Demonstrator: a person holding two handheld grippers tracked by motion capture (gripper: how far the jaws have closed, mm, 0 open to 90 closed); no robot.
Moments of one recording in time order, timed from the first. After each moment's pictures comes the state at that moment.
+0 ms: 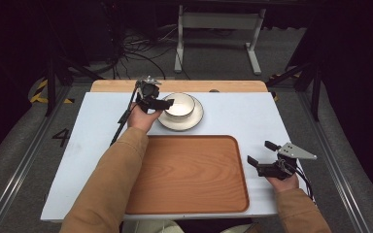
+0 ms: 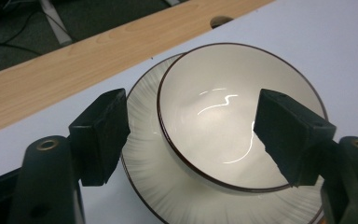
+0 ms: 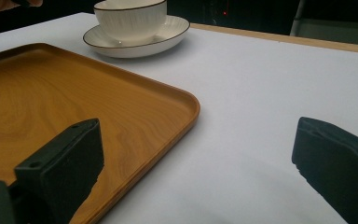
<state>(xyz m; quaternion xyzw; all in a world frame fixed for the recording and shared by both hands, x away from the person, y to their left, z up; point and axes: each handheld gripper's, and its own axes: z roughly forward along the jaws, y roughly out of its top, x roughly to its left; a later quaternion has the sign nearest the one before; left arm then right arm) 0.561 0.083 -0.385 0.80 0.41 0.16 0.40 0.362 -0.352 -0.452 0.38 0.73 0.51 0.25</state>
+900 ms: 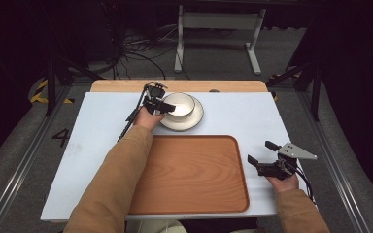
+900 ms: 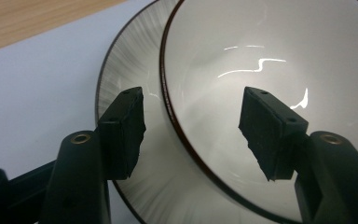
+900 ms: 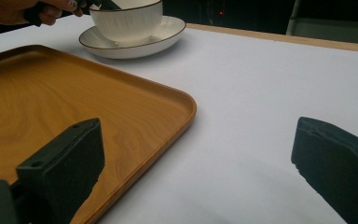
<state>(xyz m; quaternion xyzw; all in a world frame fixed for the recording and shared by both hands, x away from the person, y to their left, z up) 0.587 0.068 -0.417 0.82 0.46 0.08 0.33 0.361 -0.352 -0.453 0.38 0.73 0.51 0.25</state>
